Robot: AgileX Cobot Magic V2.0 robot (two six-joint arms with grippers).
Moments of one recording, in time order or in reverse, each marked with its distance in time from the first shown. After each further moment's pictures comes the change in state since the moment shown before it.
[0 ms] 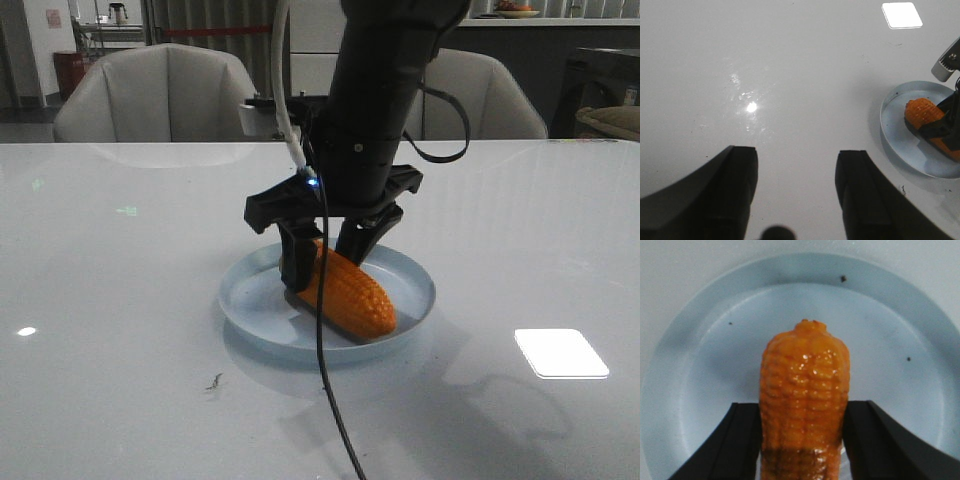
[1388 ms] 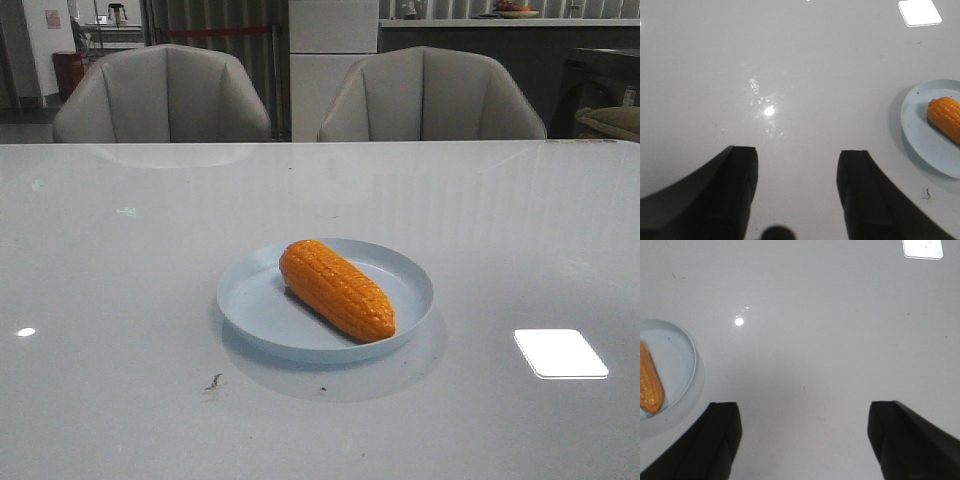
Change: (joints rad) left arm 0.000 0.000 0.000 0.070 -0.006 0.000; right arm -0.609 -1.136 0.500 -0.024 0.176 0.009
